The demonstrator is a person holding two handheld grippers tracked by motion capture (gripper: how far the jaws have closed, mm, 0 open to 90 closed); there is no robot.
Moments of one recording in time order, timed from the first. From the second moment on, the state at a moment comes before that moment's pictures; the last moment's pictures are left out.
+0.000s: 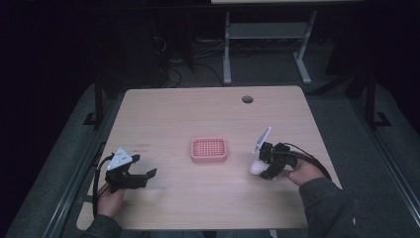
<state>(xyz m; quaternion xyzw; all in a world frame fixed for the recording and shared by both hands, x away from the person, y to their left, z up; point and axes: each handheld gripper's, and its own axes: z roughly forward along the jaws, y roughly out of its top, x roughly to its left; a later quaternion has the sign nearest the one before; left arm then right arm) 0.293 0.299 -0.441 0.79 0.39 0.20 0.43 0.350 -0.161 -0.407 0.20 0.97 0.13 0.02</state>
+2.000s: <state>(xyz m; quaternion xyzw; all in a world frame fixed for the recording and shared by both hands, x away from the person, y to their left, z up) 0.295 0.302 -0.442 0.79 0.39 0.21 0.43 0.399 -0.079 -0.383 0.15 0.97 0.17 0.02</state>
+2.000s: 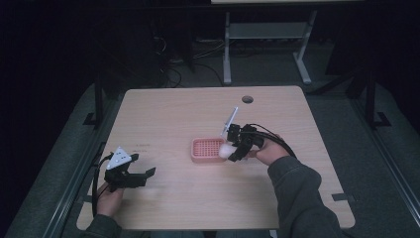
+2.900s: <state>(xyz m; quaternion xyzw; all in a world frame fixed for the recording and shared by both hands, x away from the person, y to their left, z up) 0.297 0.304 -0.442 0.79 0.39 0.21 0.43 0.416 -0.047 -0.373 0.13 0.98 0.18 0.02</state>
